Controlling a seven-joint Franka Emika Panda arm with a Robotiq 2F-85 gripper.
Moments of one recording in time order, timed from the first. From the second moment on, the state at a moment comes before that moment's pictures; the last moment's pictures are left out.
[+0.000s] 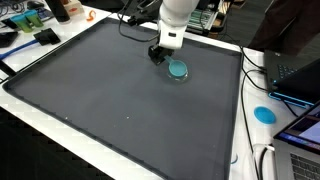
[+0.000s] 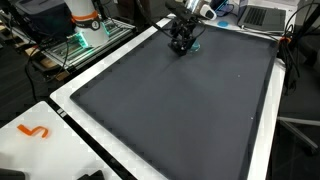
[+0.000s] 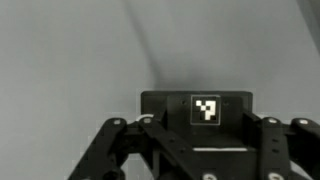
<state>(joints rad) 0.14 0.41 0.19 -2.05 -0.34 2.10 -0.63</state>
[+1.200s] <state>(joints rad) 0.12 0.18 0.20 -2.17 -0.18 2.21 -0.64</state>
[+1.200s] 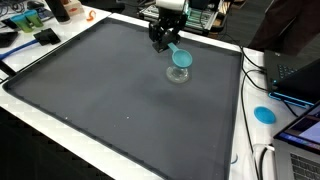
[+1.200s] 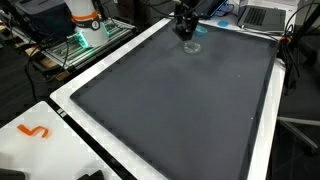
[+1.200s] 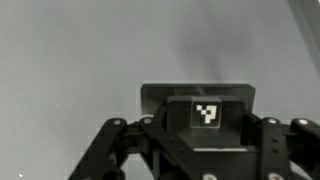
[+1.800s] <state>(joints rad) 0.17 0.11 0.23 -2.15 -0.14 2.24 -0.52</state>
